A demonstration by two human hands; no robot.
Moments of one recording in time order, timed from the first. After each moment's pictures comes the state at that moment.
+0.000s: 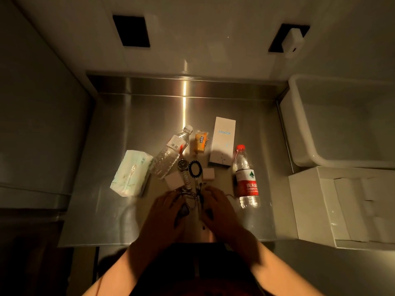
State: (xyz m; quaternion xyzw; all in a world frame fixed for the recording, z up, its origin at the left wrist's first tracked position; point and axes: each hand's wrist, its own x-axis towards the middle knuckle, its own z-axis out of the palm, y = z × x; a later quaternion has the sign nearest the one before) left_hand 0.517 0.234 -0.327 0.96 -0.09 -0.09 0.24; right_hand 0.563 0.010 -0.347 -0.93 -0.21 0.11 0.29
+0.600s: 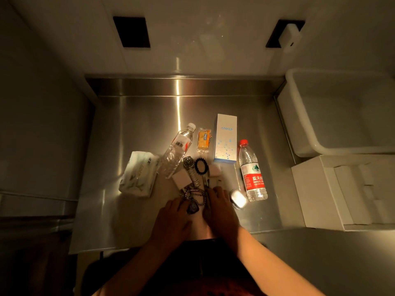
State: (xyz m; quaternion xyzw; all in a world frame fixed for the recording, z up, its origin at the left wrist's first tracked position) left_hand 0.506 0.246 -0.339 0.96 -0.08 -0.18 0.20; right_hand 0.546 0.057 -0.359 -0.97 -0.08 0.11 0.19
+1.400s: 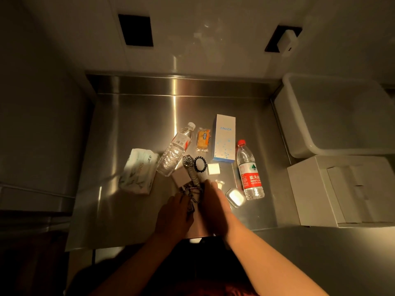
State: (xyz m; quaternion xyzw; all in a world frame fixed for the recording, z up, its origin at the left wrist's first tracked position) left_hand 0.514 0.234 -0.339 0.96 -0.03 -0.16 0.22; right_hand 0.561 0.081 -0.350 -0.96 -0.03 0.16 0.24
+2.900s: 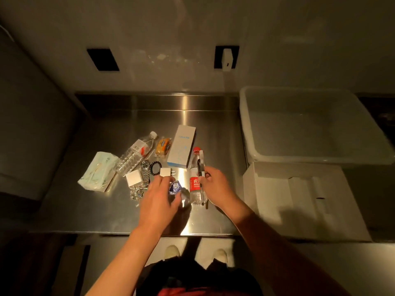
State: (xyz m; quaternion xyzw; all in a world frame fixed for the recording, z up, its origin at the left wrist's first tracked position) left_hand 0.528 0.043 -0.231 0.96 0.09 0.04 0.25; right_hand 0.616 -0.134 -0.253 -0.87 -0.02 0.20 0.45
